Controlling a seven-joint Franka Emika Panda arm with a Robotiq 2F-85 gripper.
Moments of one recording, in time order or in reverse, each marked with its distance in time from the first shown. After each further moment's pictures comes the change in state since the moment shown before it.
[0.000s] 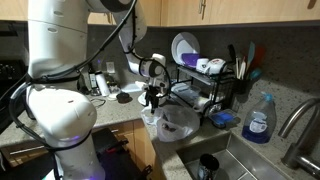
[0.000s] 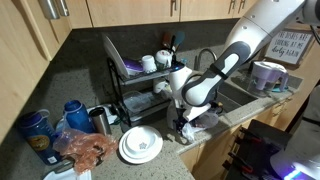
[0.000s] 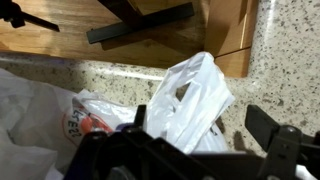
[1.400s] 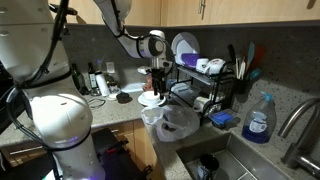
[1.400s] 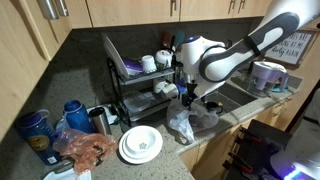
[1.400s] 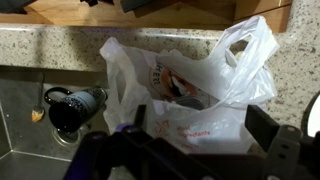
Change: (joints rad) arm -0.122 -0.337 0.049 -0.080 -0.175 -0.157 0.107
